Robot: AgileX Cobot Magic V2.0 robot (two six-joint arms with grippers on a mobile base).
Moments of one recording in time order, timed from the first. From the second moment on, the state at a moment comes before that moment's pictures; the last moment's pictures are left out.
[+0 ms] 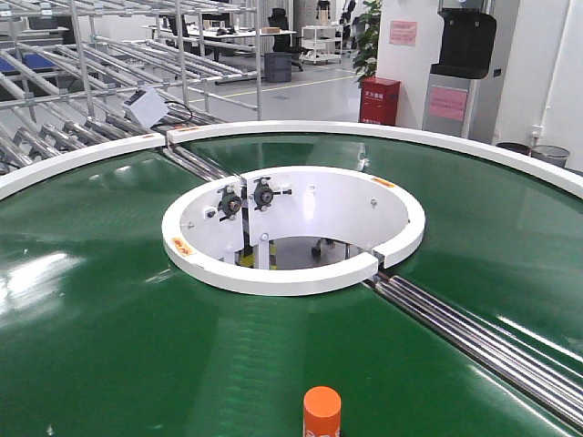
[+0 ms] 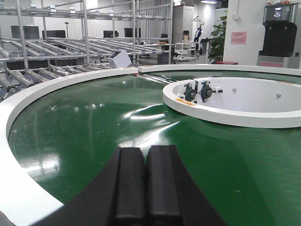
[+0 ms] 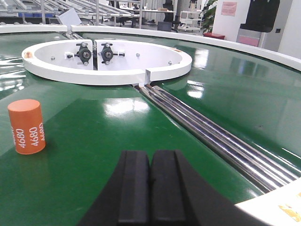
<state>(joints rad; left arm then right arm) 0.09 -0.01 0.03 -0.07 0.01 0.02 0.10 0.02 0.03 0.00 0.11 -0.09</state>
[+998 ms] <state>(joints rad) 0.09 -0.01 0.03 -0.07 0.01 0.02 0.10 -0.01 0.03 -0.09 0.07 0.02</state>
